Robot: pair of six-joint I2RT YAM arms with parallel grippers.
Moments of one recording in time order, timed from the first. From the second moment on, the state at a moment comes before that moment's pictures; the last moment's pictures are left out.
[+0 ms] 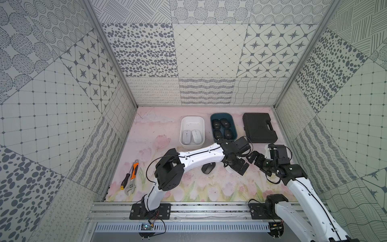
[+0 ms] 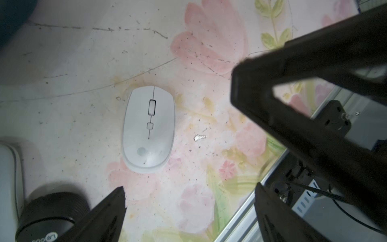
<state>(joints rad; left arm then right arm) -1.15 2.12 1.85 -0.91 0.12 -0.37 0.10 0.74 0.62 -0.80 -0.20 0.68</state>
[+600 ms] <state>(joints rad) -1.13 2.42 2.20 -1.19 0.07 -0.22 0.00 0.61 0.70 -0.95 -0.22 0.67</state>
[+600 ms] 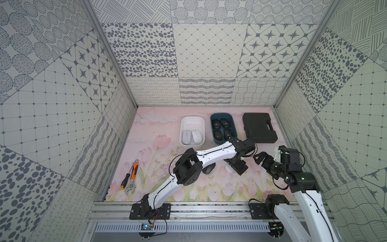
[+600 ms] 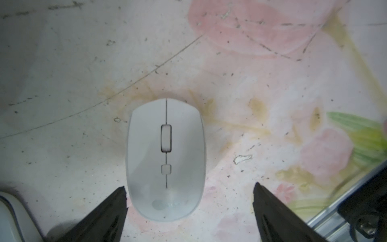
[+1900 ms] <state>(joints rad) -1.07 2.31 2.14 -1.24 0.06 -0.17 0.00 0.58 0.69 -0.97 -0.29 0.66</state>
